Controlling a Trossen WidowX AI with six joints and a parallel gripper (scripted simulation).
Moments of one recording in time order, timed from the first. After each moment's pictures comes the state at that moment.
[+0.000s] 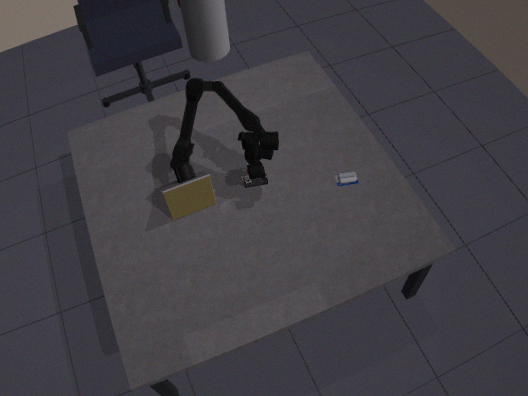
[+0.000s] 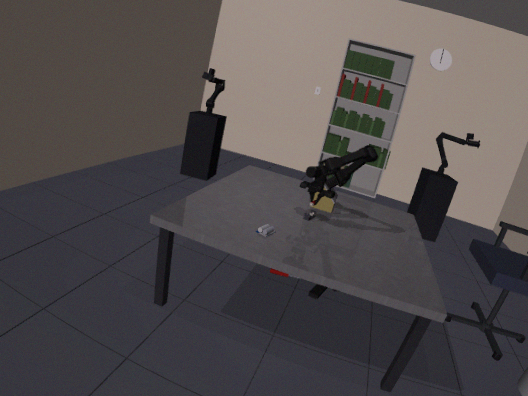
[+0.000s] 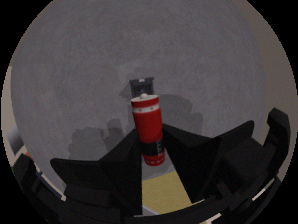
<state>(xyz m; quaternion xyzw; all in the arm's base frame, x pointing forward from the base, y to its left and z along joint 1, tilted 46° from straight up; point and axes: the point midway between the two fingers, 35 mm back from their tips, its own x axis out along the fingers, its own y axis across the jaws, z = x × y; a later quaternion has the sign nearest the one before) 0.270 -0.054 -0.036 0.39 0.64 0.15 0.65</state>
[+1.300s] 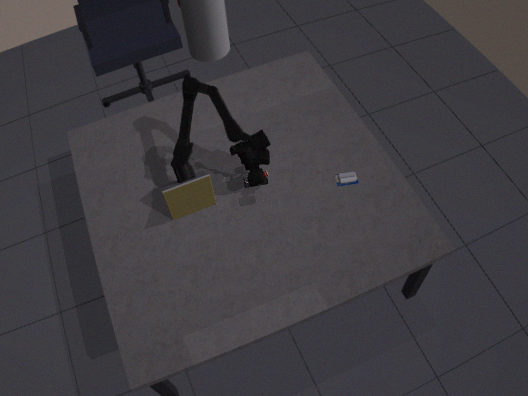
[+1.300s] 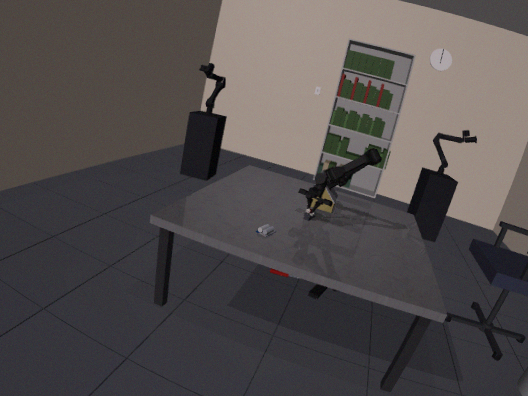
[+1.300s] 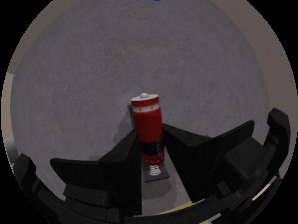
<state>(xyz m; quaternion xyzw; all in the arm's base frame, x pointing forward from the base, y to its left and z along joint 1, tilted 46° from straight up) 0.286 -0.027 -0.069 0.40 0.55 0.07 0.73</state>
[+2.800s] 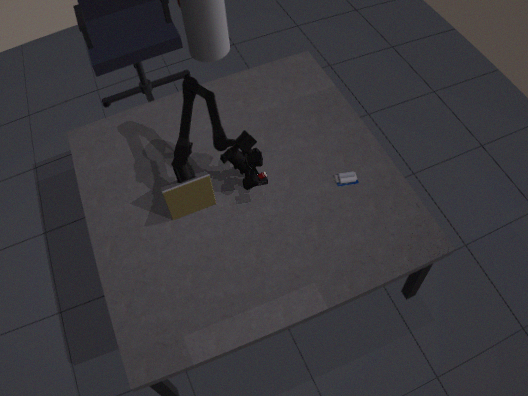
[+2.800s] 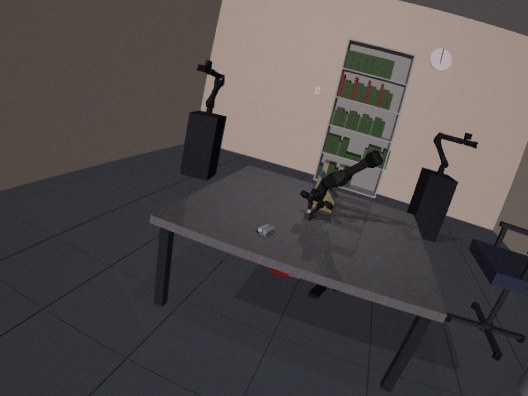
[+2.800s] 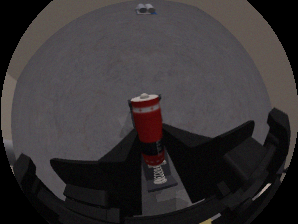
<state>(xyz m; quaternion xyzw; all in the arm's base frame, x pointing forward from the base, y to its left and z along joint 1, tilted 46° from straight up) 0.278 -0.011 -0.077 0.41 0.47 0.02 0.78</state>
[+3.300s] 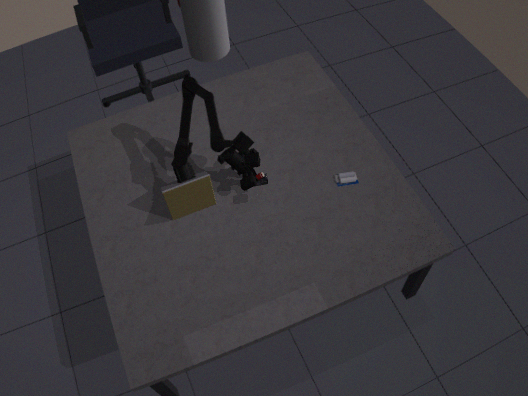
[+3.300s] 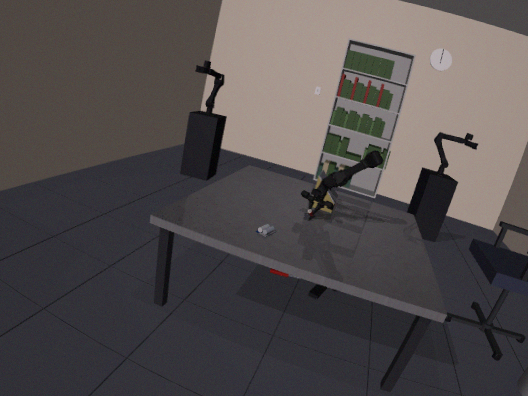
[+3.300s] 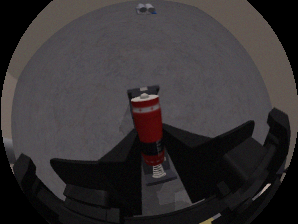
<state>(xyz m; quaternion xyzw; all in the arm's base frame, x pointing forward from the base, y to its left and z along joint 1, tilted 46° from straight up) 0.268 -0.007 -0.076 0.41 0.47 0.02 0.78</state>
